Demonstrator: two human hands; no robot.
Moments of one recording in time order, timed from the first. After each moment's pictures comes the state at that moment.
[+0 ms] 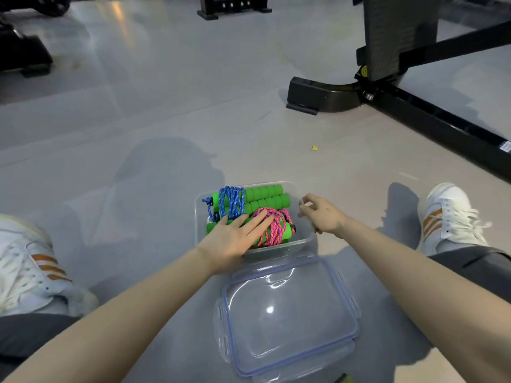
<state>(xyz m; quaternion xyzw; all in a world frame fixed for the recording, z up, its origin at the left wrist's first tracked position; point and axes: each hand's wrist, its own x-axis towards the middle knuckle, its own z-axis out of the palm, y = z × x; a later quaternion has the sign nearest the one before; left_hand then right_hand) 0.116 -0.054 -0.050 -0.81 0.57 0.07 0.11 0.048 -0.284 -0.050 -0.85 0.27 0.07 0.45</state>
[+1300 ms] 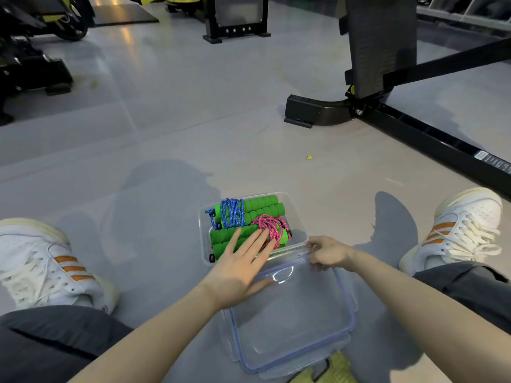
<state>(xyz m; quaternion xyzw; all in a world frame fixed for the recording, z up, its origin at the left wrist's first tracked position) 0.046 -0.015 -0.064 -0.79 0.60 -0.12 -0.04 -0.036 -0.249 -0.039 -0.83 0.26 0.23 0.42</state>
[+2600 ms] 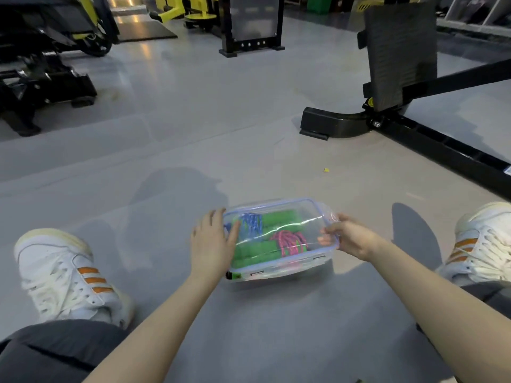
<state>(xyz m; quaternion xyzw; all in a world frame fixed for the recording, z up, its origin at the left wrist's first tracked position) 0.115 -0.005 -0.032 -0.93 0.19 -0.09 -0.30 0.011 -0.260 -0.003 -0.57 0.35 0.00 0.74</state>
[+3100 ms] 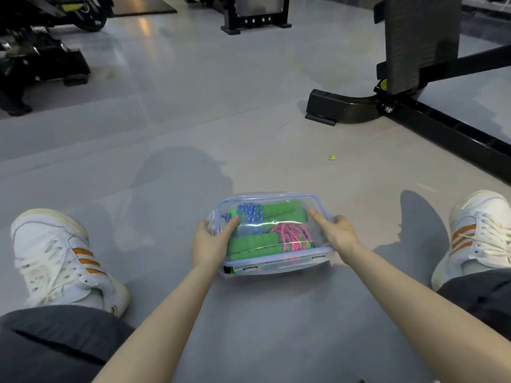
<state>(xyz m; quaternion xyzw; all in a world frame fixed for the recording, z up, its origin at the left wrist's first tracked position) 0.120 -0.013 -0.060 -0.82 -0.09 0.13 -0.55 0.036 -0.247 -0.060 -0.74 0.45 -0.04 0.50</state>
